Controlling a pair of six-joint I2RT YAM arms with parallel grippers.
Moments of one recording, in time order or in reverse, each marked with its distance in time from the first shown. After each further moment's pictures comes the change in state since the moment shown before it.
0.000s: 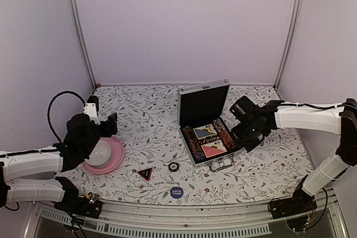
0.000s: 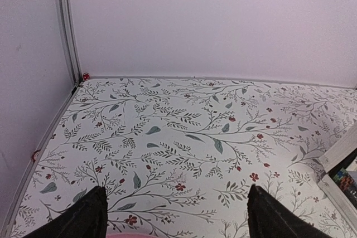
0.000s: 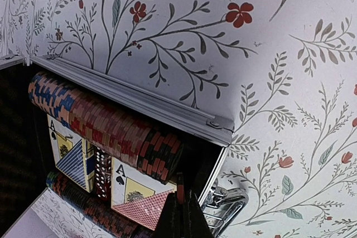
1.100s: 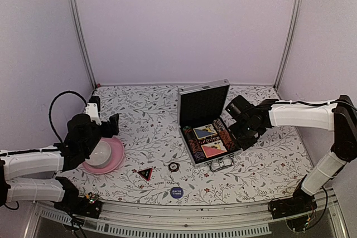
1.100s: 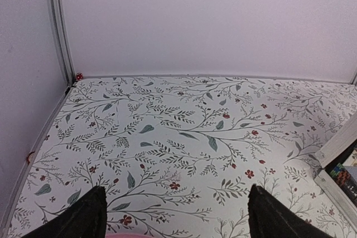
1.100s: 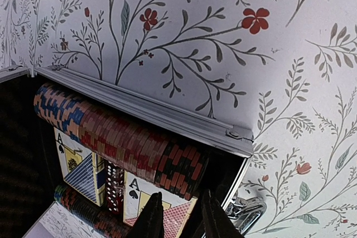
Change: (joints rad) left arm 0.000 0.016 0.000 0.016 0.034 0.008; right arm 0.005 0.070 0.045 0.016 0.042 0.043
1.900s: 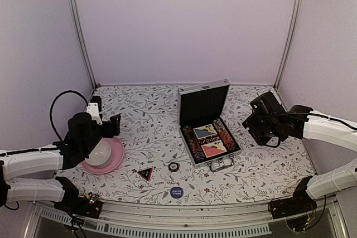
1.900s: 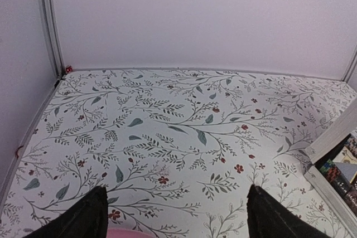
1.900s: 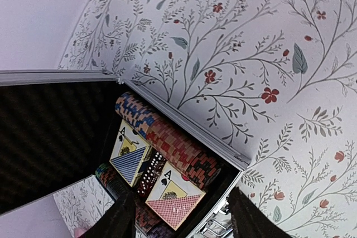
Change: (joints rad) left arm 0.000 -0.003 0.010 -0.031 0.042 -0.030; right arm 0.001 -0.362 -0.170 0.087 0.158 -0.246
